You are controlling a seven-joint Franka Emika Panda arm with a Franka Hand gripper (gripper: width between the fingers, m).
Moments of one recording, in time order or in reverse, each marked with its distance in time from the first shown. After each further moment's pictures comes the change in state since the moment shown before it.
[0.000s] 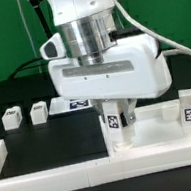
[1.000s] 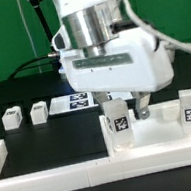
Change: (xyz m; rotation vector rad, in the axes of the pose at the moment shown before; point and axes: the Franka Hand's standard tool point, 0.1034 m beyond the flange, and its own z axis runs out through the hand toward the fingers) arm -0.002 -0.006 -0.007 0.036 0.042 -0.154
